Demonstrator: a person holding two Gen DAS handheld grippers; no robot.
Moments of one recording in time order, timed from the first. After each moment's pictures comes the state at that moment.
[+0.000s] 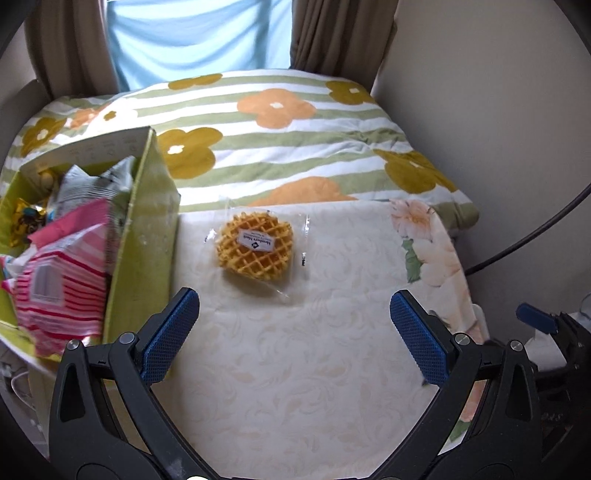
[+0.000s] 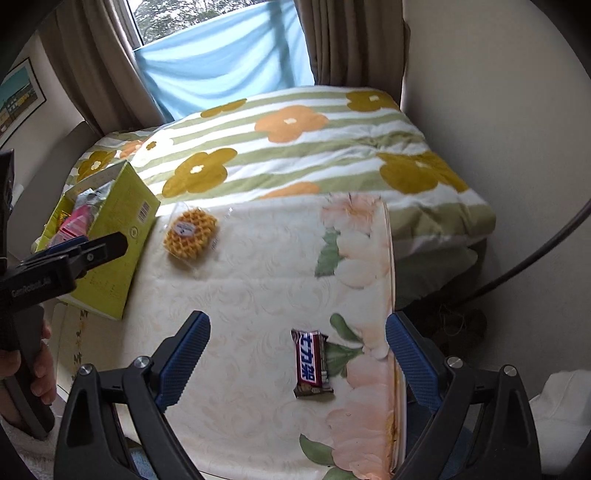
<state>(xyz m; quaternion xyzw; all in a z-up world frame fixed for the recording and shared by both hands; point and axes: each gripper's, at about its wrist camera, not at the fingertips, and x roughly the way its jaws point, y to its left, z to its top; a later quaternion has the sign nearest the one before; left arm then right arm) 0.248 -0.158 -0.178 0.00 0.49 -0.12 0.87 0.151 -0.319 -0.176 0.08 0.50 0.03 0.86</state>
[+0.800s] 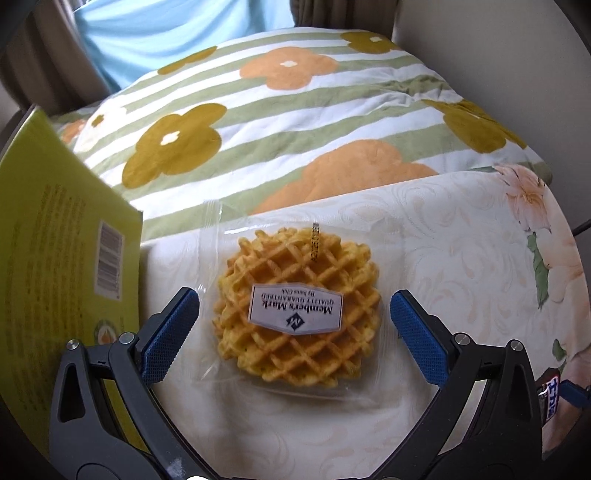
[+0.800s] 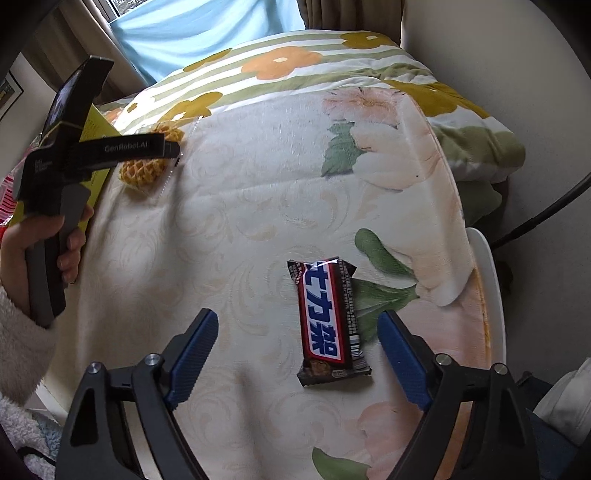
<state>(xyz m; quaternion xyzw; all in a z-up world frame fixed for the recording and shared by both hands) 0.366 -0.172 -0.299 0.11 0.53 -0.09 0.84 0.155 -0.299 -0.278 0.08 0.56 0.02 0.82</state>
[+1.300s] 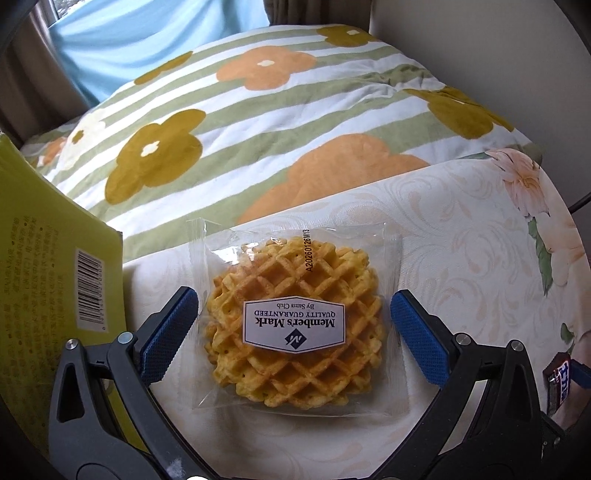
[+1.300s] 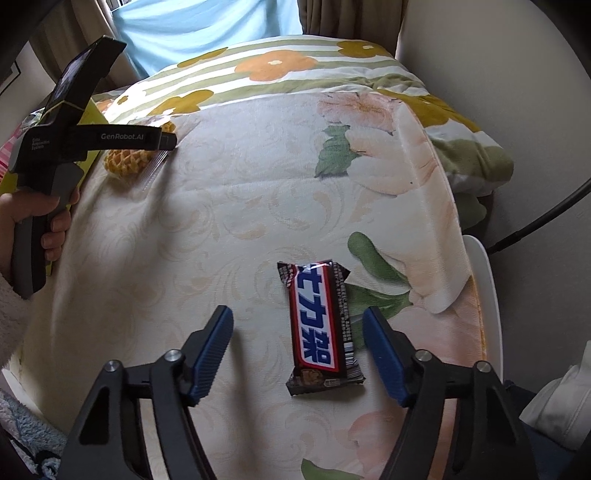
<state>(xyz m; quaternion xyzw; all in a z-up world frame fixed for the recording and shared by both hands) 0.373 -0.172 -0.306 0.12 0.53 -0.13 0.83 0.154 -0.294 -0.281 0.05 0.55 -0.01 0.84</state>
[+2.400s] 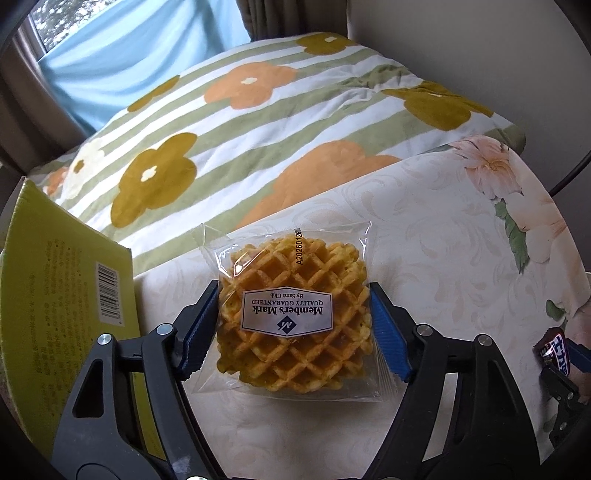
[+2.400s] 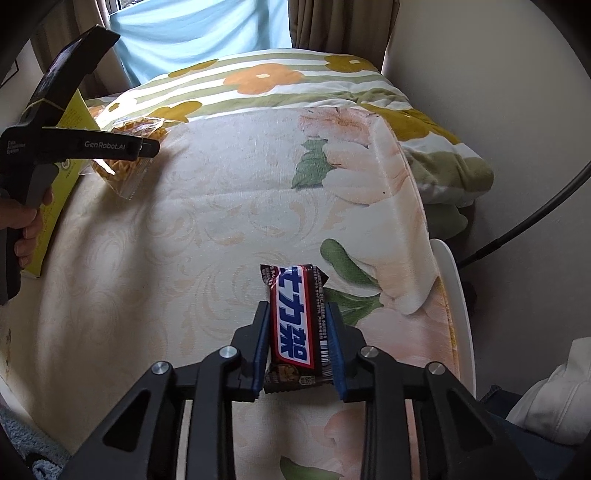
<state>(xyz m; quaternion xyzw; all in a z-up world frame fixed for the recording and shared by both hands) 0.344 -0.194 -0.277 0.16 0.50 -0.15 0.84 0.145 -0.298 -0.272 0.02 0.52 -0.03 0.85</state>
